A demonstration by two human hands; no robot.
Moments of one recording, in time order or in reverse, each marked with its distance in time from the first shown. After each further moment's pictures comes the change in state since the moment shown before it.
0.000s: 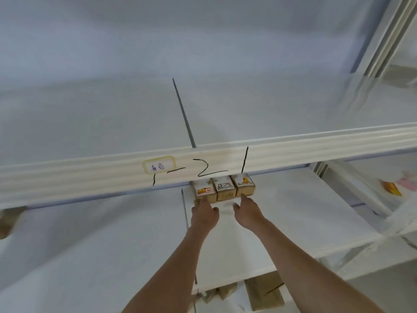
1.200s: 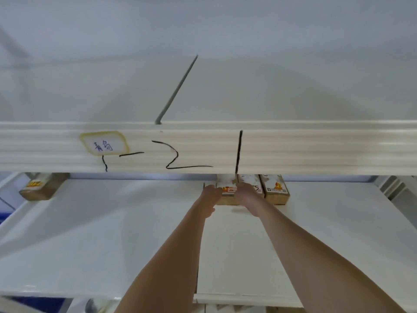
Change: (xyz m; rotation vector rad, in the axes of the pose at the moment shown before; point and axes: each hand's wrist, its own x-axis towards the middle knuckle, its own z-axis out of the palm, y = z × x) left_hand 0.065 0.003 -0.020 -0.535 0.005 -0.378; right_hand 0.102 -0.052 0.023 0.292 -0.319 -0.051
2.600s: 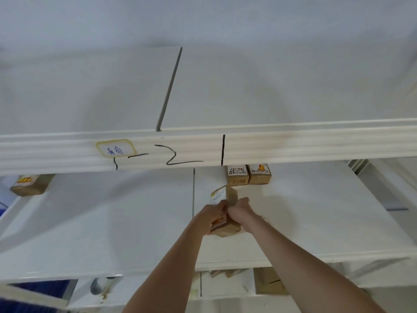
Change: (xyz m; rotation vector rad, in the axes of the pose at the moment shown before) left_hand -0.056 -0.060 0.030 0.016 -0.192 -0.256; right_hand -0.077 0.057 0.028 0.117 0.019 0.306
